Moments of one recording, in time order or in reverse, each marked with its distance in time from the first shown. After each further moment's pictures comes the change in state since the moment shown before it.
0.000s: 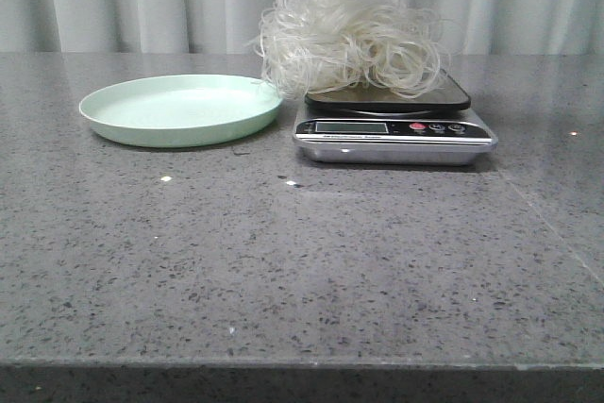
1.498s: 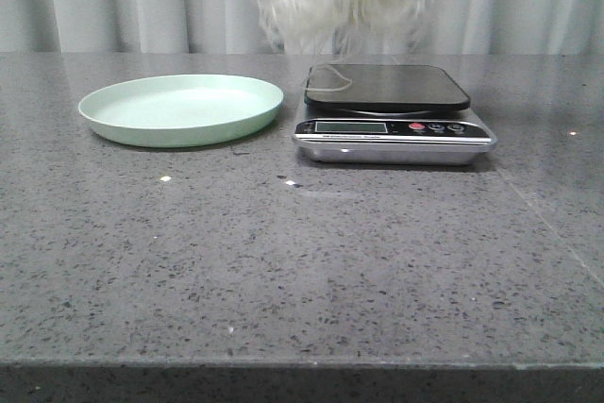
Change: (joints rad) left arm 0.000 0.000 0.000 0.000 -0.002 0.000; right arm 0.000 0.111 -0.223 -0.007 0.215 -0.031
